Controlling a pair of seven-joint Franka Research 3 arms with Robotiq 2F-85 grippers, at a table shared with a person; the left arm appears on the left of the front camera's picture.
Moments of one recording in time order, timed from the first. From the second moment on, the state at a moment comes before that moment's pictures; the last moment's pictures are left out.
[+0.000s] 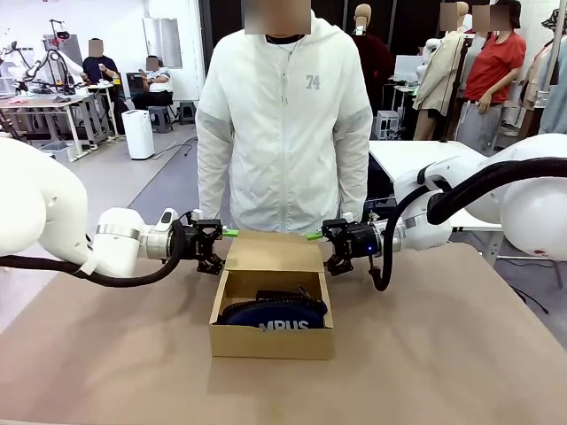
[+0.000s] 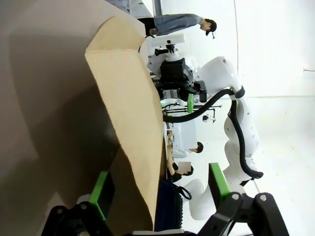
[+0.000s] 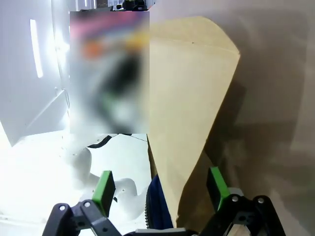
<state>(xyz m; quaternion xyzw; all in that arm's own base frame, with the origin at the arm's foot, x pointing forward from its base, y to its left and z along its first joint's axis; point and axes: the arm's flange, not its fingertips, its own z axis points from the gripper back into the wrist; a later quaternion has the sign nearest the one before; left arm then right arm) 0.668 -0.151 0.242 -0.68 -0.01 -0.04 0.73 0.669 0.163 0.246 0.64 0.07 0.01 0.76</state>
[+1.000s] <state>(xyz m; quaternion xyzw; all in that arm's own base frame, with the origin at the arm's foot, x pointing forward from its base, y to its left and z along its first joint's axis) 0.663 -0.154 0.239 -0.68 0.02 -0.06 0.73 0.669 0.165 0.246 0.64 0.05 0.03 0.76</state>
